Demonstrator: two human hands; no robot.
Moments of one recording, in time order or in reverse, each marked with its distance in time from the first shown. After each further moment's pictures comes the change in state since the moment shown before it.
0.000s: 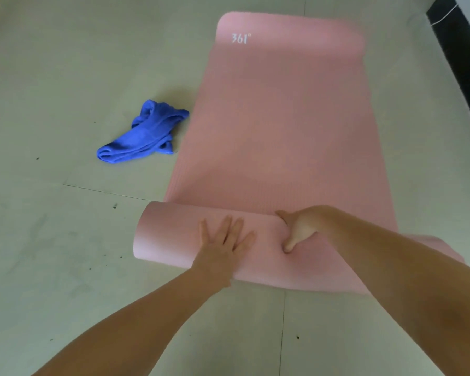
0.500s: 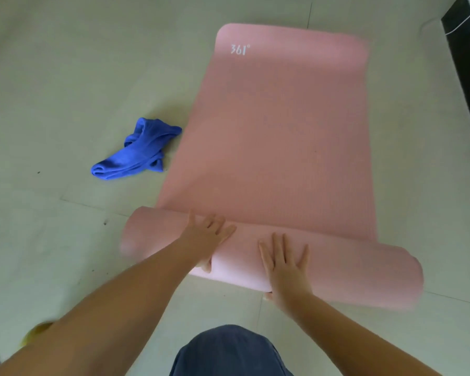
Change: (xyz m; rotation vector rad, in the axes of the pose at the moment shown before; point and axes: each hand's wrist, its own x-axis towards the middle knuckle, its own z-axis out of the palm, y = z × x) left_hand 0.058 -0.034 -0.078 0.031 -0.223 -0.022; right_hand -0.028 0.026 0.068 -0.263 0.473 -0.113
